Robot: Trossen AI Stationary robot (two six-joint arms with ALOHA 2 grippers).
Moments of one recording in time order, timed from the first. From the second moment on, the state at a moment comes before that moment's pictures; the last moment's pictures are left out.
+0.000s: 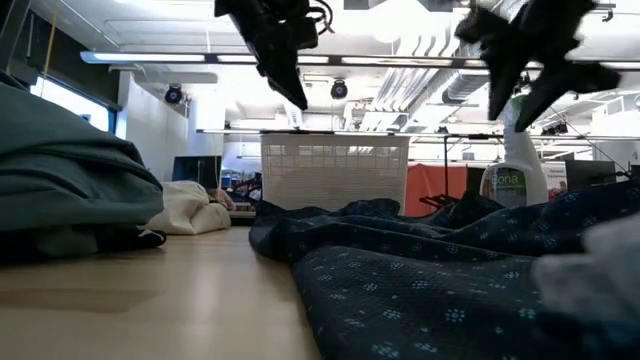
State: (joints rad) left arm 0.42 1.73 1.64 -0.91 0.14 0.37; right arm 0.12 1.17 0.96 -1.00 0.20 1.50
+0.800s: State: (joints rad) left arm 0.33 1.73 1.66 -1.02 0.13 -0.09; right arm -0.62 1.66 1.08 -1.06 -0.07 -0.16
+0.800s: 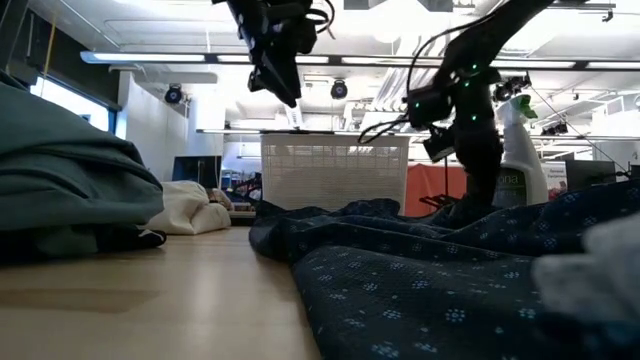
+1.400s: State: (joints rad) left arm 0.31 1.73 1.56 -1.04 0.02 0.05; right arm -0.54 1.41 1.16 -1.11 -0.14 0.09
